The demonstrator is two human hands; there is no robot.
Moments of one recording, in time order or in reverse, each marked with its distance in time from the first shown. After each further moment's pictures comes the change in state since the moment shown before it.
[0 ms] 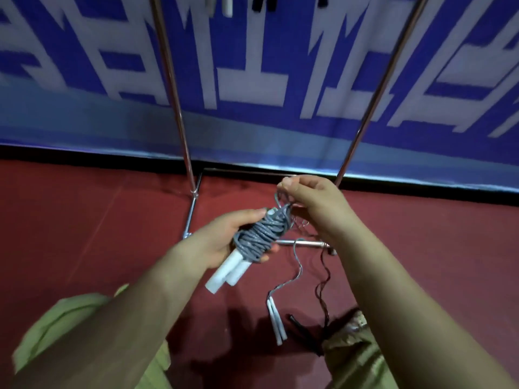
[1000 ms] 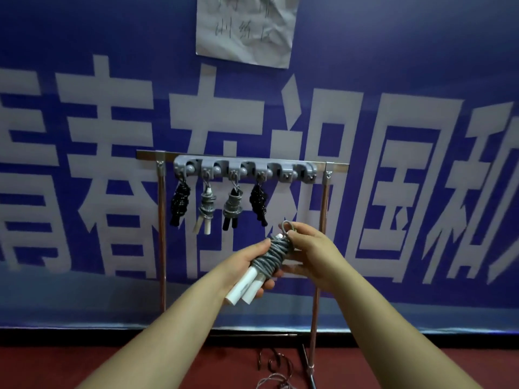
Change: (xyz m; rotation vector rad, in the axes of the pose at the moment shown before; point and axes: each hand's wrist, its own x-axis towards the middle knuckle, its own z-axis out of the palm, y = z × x) left_hand -0.051 0.202 0.131 0.298 -0.082 0.308; right_hand -0.014 -0.224 -0.064 0.111 0.048 -0.249
